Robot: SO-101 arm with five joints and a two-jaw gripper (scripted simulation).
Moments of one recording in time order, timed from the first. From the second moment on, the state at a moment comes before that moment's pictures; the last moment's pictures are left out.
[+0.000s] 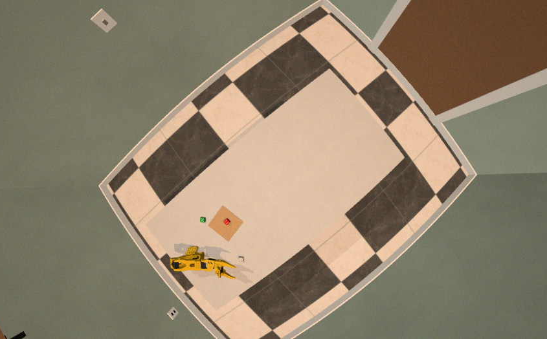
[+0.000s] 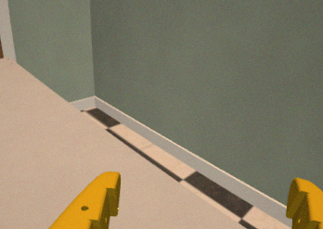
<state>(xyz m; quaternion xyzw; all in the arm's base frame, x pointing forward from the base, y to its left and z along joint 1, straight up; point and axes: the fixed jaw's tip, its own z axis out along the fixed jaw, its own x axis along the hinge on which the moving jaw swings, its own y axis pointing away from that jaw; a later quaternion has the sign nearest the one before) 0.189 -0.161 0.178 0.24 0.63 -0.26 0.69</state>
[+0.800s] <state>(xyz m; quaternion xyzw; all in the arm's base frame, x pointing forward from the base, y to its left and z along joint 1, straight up) 0.202 -0.172 0.172 0.27 0.69 -0.24 0.63</state>
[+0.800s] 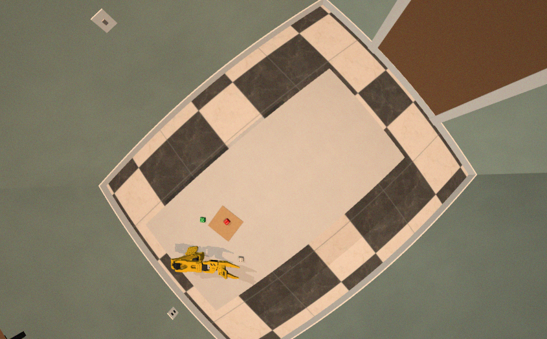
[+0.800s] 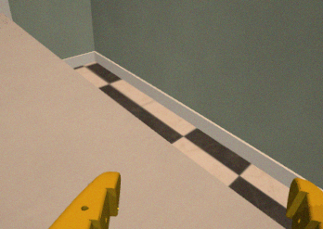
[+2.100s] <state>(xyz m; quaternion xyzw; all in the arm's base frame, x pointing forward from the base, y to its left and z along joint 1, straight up) 0.205 -0.165 0.160 0.32 0.90 -0.11 0.28</state>
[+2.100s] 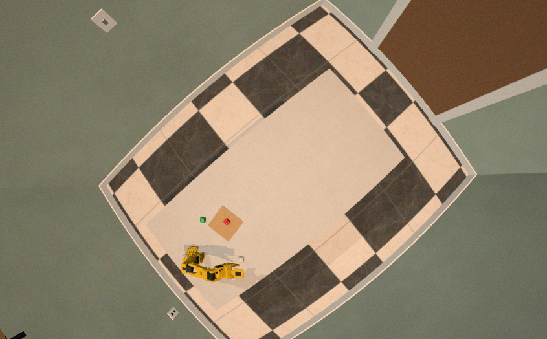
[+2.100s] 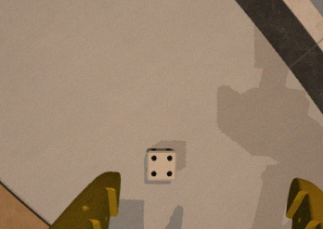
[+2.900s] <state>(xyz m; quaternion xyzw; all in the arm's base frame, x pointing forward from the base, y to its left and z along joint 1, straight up) 0.197 -0.157 0.161 0.33 0.91 -0.09 0.22</state>
